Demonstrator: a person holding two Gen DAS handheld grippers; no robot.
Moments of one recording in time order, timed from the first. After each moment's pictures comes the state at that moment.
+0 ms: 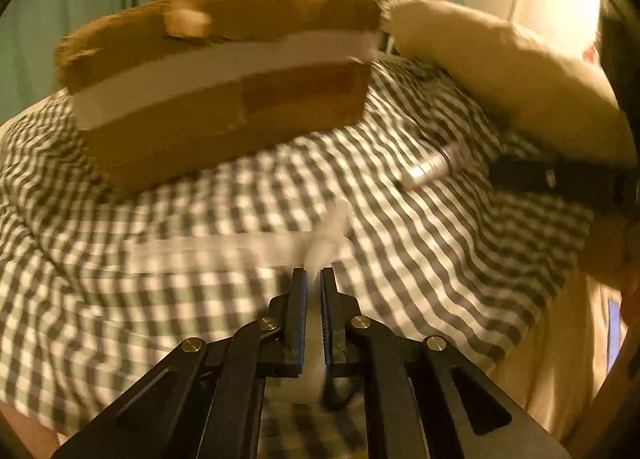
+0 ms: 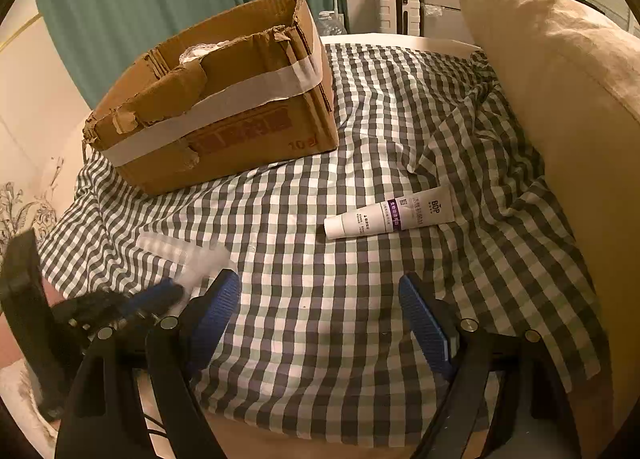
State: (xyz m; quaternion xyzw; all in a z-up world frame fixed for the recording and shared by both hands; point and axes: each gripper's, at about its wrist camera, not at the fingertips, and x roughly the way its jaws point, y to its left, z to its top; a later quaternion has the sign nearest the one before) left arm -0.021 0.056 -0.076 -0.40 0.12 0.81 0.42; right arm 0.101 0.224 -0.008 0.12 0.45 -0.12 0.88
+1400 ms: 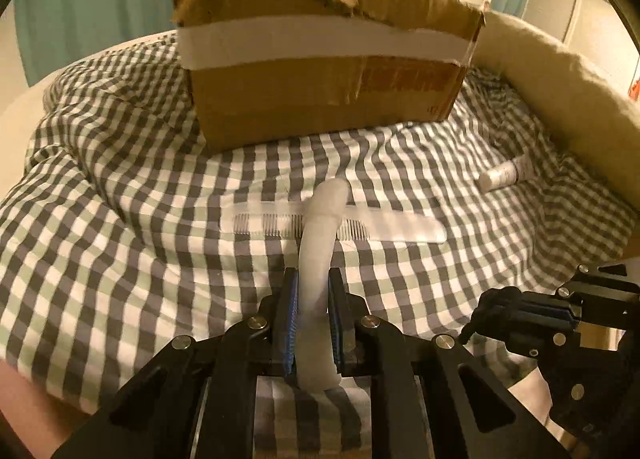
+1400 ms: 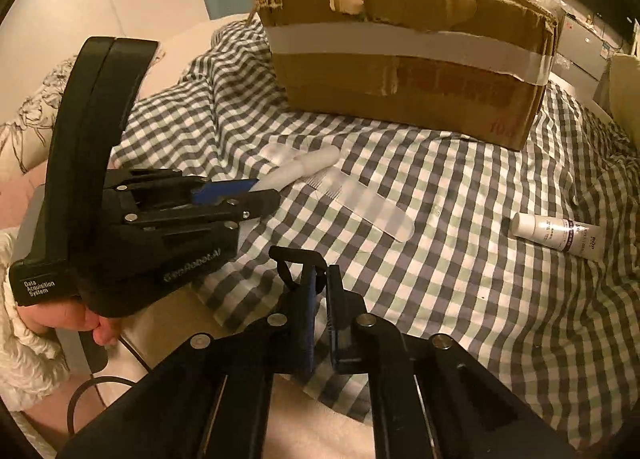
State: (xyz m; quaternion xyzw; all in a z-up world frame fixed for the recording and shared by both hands) left arm -0.043 -0.002 -0.085 -0.44 0.10 0.83 0.34; right arm 0.108 0.338 -0.051 0.01 0.47 0.05 0.88
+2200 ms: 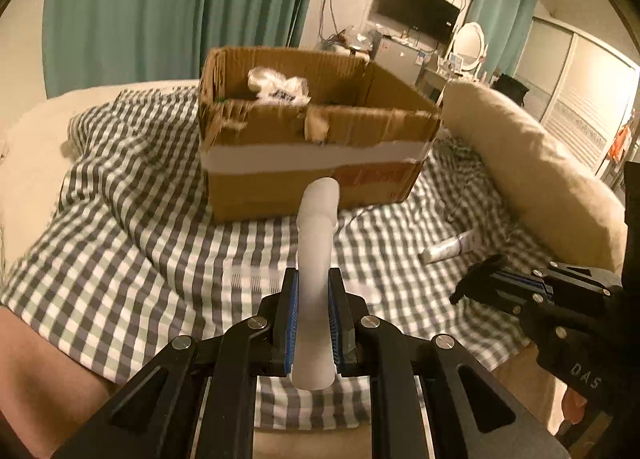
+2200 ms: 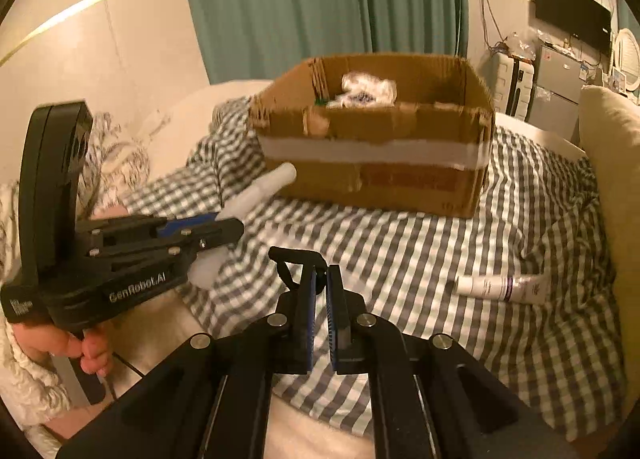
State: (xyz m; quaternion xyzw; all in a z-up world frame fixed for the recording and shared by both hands) left arm -0.023 -0.005 -0.005 -0.39 0.03 0.85 0.35; right arm 0.095 0.312 0.029 0.03 0.38 0.03 0.93
